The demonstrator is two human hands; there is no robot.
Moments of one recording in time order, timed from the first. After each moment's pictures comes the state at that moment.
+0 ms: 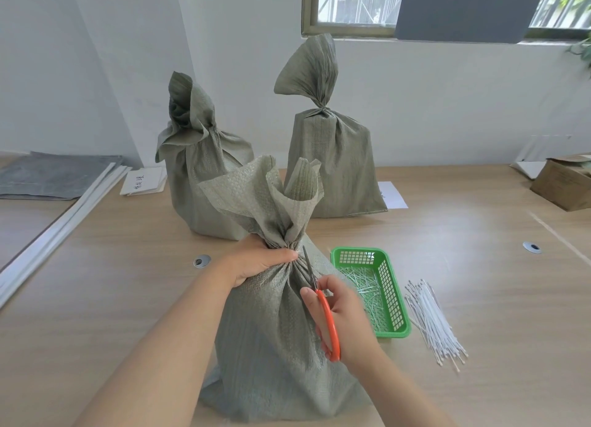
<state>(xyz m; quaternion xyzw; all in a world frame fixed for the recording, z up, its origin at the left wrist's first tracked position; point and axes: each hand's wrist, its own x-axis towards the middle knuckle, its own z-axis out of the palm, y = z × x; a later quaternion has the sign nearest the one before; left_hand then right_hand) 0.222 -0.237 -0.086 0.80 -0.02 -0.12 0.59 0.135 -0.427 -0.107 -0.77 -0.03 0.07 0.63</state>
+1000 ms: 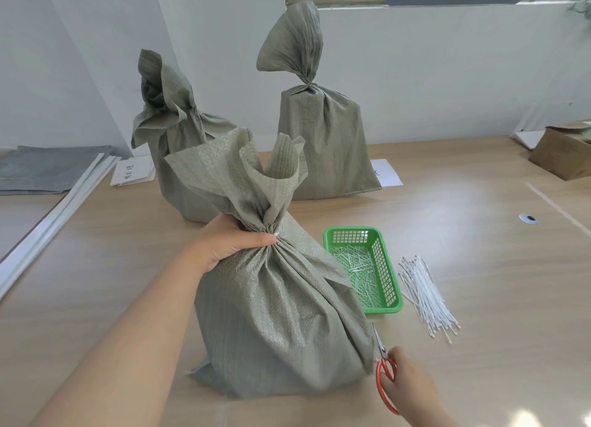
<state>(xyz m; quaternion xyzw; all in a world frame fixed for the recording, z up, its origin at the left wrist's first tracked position) 0.215 -0.232 -0.075 0.80 -0.01 -0.10 0.59 0.088 -0.580 -0.301 -0.95 0.11 0.15 0.23</state>
